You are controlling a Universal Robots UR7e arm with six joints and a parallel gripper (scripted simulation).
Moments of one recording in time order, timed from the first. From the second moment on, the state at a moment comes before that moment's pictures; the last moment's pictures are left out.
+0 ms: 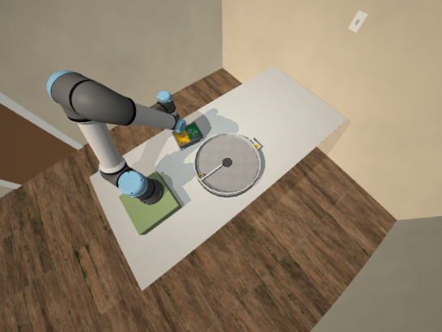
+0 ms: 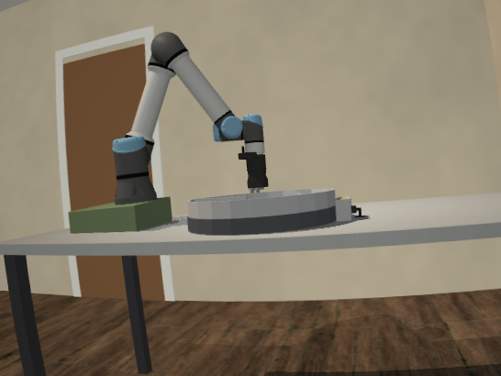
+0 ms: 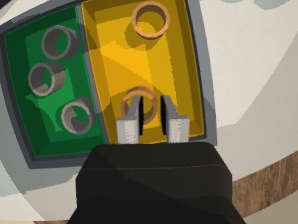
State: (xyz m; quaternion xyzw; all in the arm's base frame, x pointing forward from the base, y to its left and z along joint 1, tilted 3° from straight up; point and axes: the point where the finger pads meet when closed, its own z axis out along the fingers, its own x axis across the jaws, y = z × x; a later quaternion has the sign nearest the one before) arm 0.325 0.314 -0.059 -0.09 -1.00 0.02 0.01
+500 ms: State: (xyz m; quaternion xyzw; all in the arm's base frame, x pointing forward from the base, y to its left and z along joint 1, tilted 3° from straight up) arm 0.325 0.314 -0.055 -0.09 -1.00 0.02 0.01
